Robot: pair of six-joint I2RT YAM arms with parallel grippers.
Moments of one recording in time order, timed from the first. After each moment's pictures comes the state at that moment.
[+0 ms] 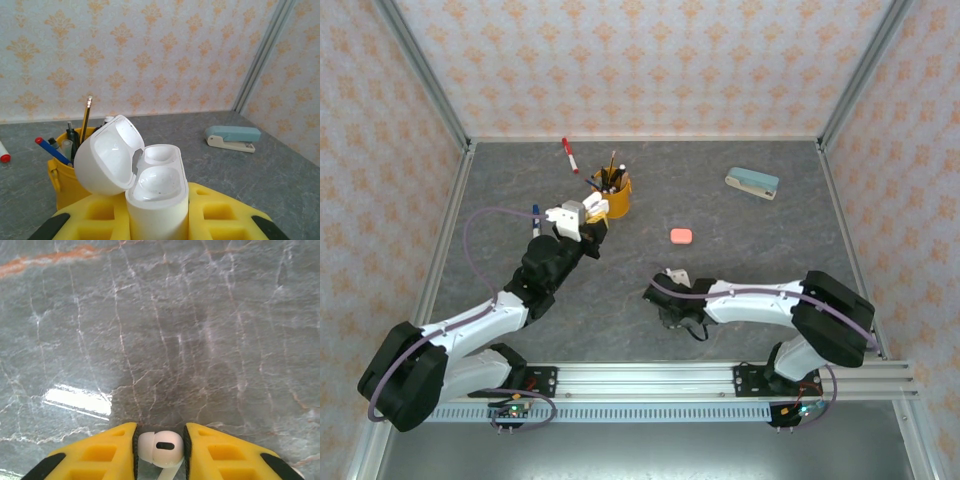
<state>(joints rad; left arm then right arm) -0.53 1.12 0.43 0.65 -0.10 -0.23 1.07 1.50 0.74 -0.55 0.21 0.85</state>
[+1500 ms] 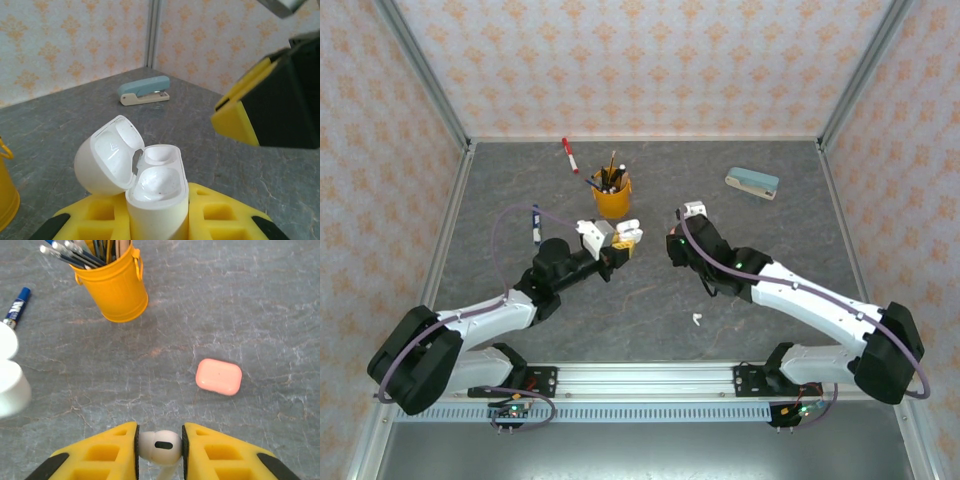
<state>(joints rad) -0.57 1.21 0.41 0.69 0.30 -0.07 0.85 1.20 0.92 -0.40 0.35 0.45</state>
